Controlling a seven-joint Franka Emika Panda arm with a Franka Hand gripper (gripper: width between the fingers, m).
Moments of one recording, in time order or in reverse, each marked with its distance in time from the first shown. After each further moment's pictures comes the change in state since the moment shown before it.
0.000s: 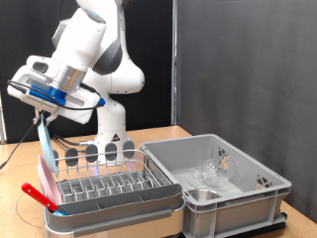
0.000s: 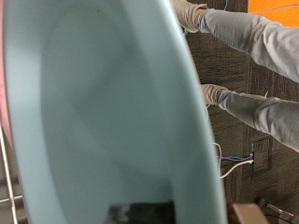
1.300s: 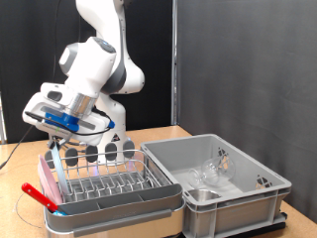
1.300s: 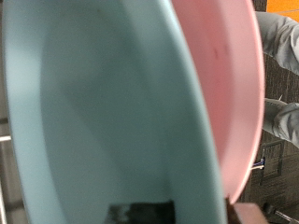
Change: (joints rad) arm -0.006 0.072 0.032 -0.100 -0.069 0.124 0.114
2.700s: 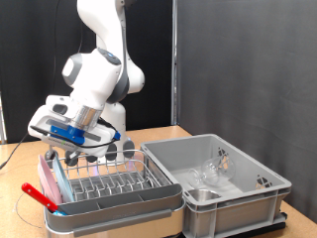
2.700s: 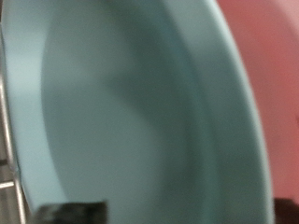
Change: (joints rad) arm 0.000 0.095 0.026 0.031 0.004 0.047 0.055
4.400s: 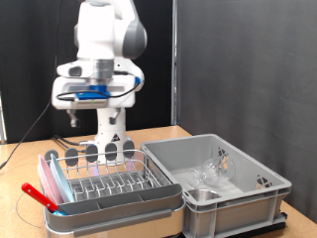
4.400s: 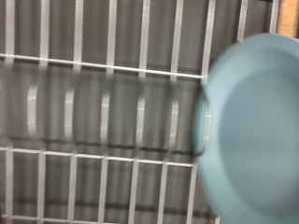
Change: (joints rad) arm 0.133 -0.241 -0.017 0.034 0.615 -0.205 -0.502
